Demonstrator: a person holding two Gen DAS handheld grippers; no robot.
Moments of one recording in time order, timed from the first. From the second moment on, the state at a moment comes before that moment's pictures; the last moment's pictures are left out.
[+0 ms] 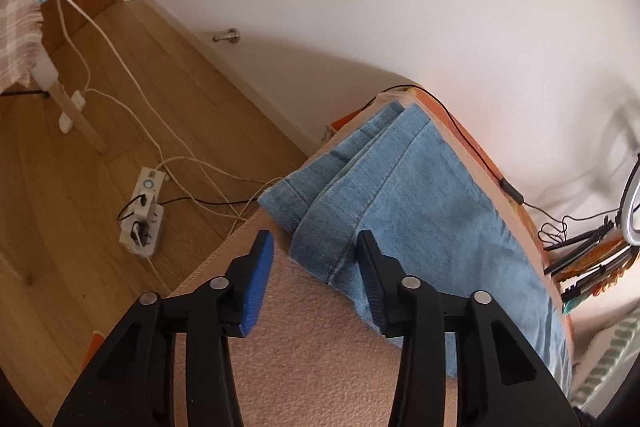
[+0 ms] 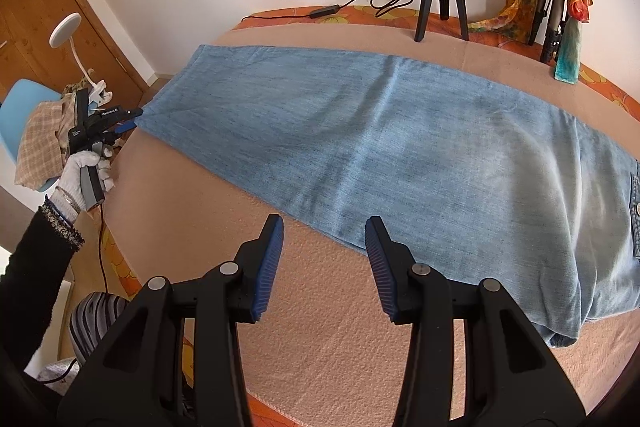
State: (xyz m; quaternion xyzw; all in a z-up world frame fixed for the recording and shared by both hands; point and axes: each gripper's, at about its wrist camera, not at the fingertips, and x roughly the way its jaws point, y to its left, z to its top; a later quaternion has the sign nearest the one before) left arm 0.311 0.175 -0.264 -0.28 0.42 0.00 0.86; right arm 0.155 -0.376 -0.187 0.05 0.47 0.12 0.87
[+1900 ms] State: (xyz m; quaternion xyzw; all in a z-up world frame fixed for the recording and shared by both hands) left arm 0.308 0.007 -0.211 -0.12 0.34 -0.23 0.91; right arm 0.350 -0.307 -0.195 0.21 0.49 0.26 0.81
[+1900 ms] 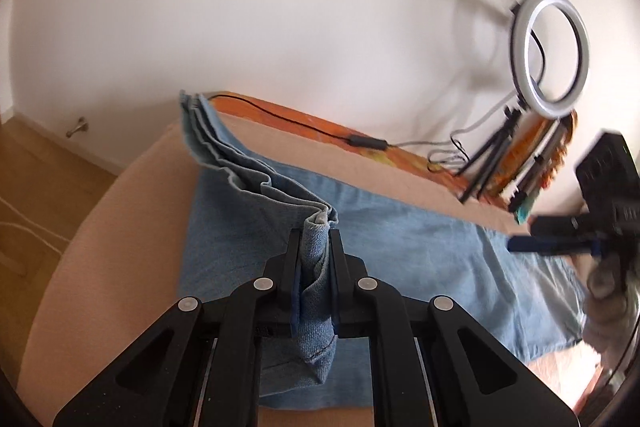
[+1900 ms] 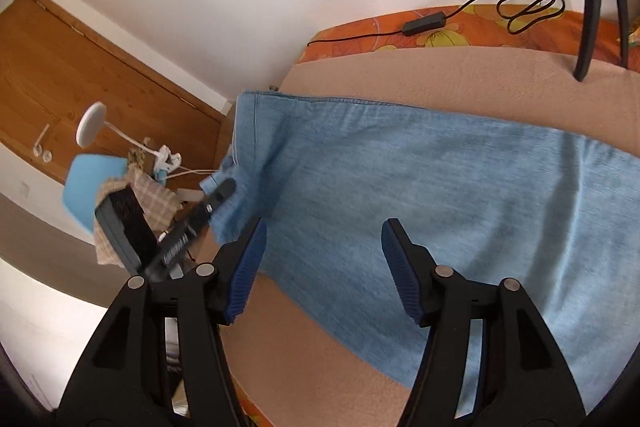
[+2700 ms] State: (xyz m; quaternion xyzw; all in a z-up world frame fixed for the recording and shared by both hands) left arm 0.235 -0.078 -0.225 0.08 0.32 -0.30 0.90; right arm 0.447 -0.076 -0.194 -0.12 0.59 0.27 0.75
